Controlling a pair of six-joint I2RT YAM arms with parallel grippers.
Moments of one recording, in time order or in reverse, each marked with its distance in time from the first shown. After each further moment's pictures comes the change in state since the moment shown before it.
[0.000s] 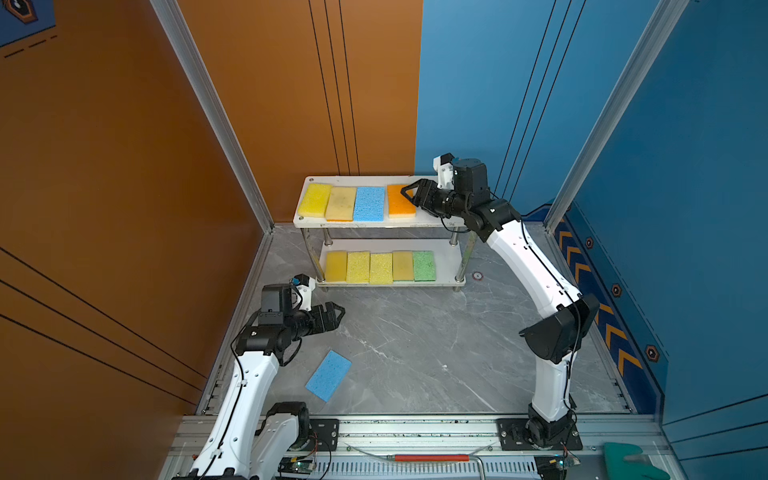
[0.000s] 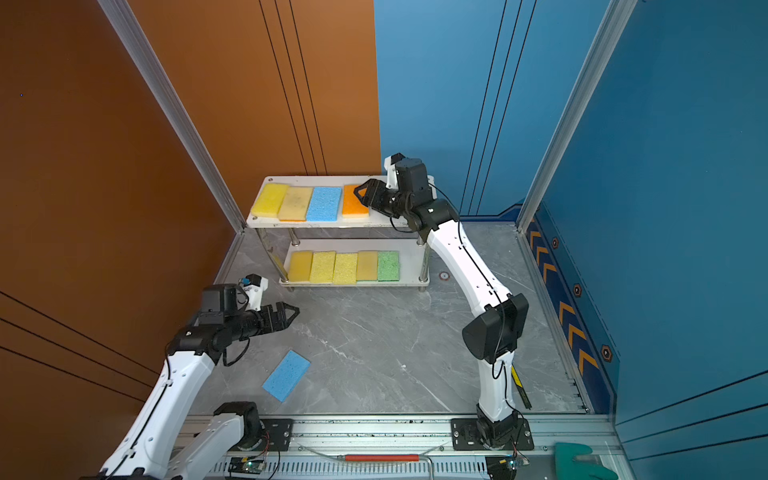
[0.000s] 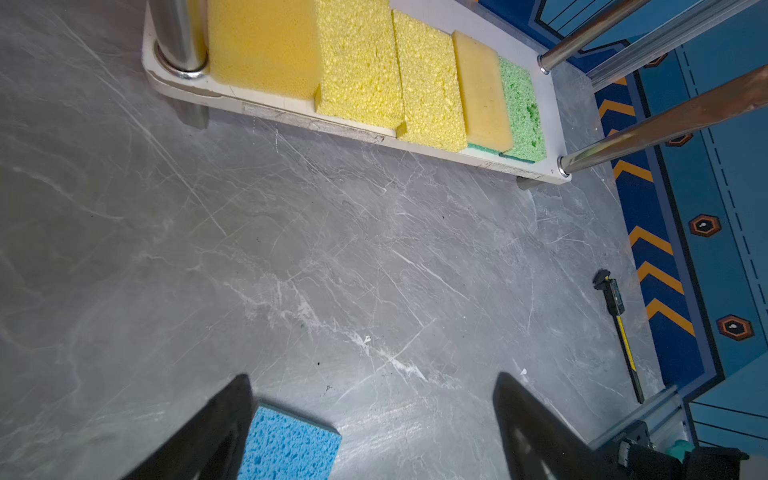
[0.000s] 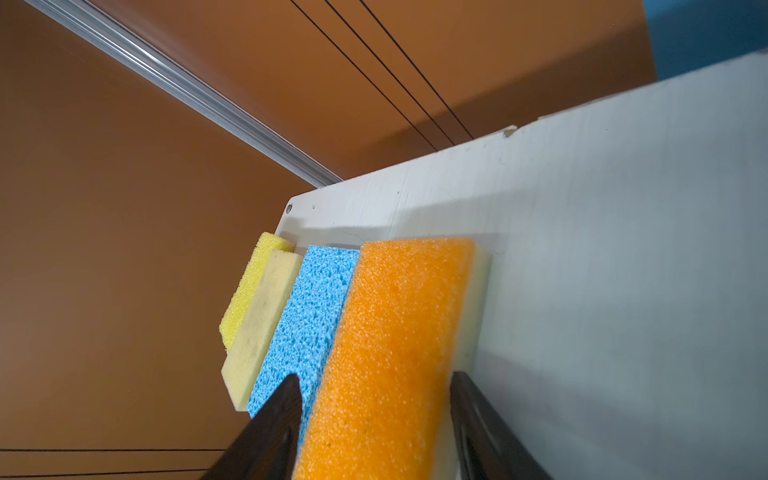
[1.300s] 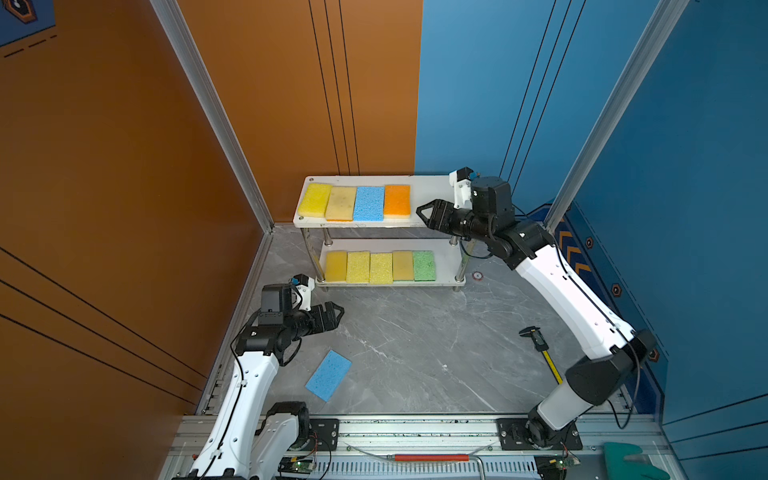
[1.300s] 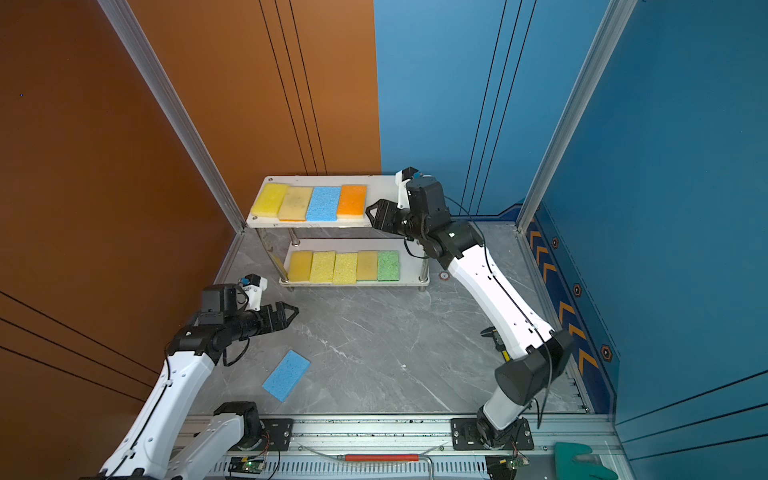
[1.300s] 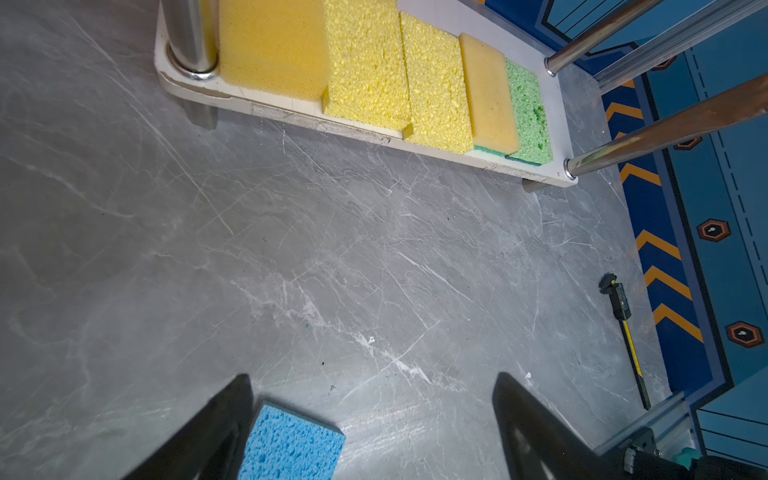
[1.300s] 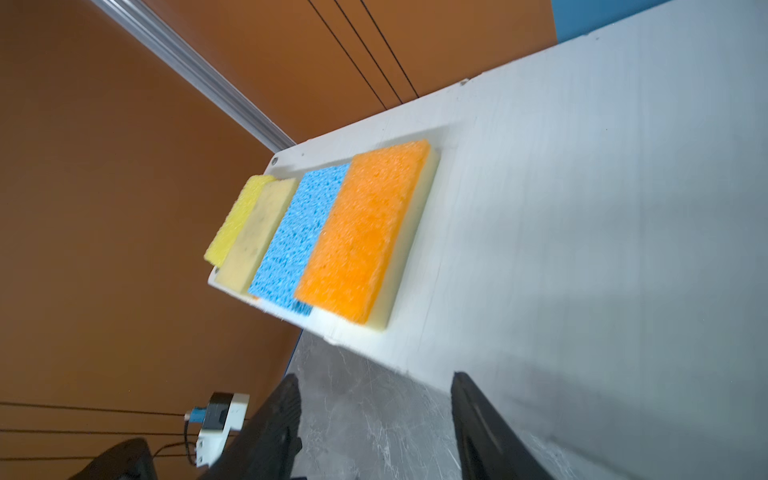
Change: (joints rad) left arm -0.008 -0.003 0.000 -0.008 -0.024 -0.022; right arm 0.090 -0.446 -0.453 -0.043 0.171 -0.137
